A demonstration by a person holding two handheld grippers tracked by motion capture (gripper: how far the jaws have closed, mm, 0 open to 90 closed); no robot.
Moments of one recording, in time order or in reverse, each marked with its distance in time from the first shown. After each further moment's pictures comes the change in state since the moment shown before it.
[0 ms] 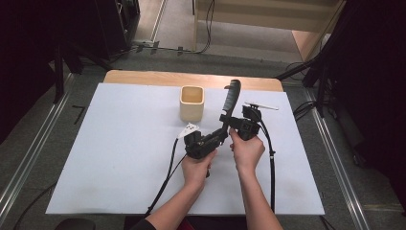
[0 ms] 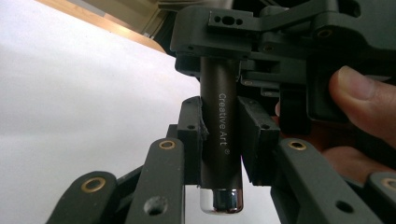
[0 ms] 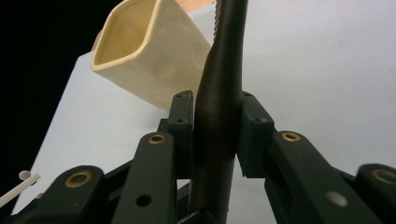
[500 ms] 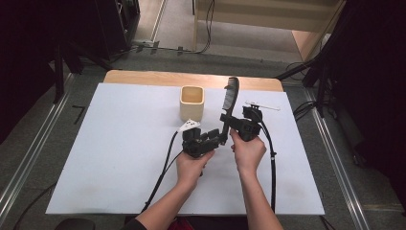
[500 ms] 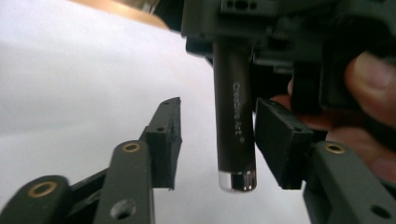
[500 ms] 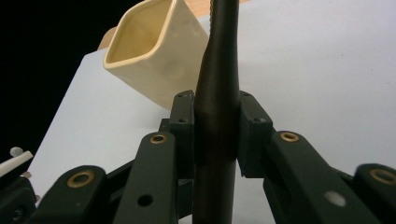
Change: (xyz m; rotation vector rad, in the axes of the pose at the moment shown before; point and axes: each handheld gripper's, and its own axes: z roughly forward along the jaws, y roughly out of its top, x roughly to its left) left arm -0.004 0.020 -0.007 0.179 0.038 0.085; right arm 0.004 -0.002 -0.008 -0.034 0.005 -0.054
